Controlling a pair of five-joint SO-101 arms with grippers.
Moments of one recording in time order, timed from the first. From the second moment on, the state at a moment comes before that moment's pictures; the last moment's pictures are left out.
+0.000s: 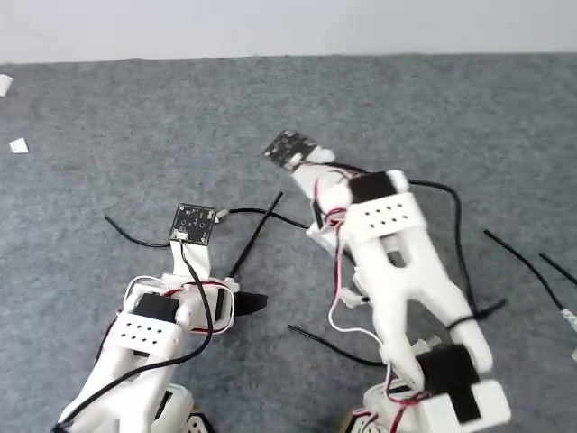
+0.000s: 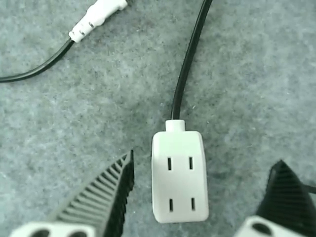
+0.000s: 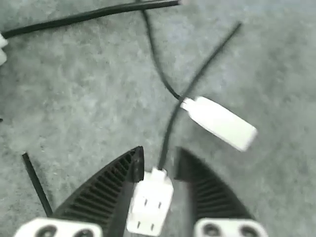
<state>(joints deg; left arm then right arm) 8.7 -42.5 75.8 47.3 7.5 -20.5 -5.4 17.7 69.6 33.6</state>
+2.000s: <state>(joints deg) 8.7 -42.9 76.4 47.3 7.5 -9.7 -3.0 35.8 60.0 44.4</state>
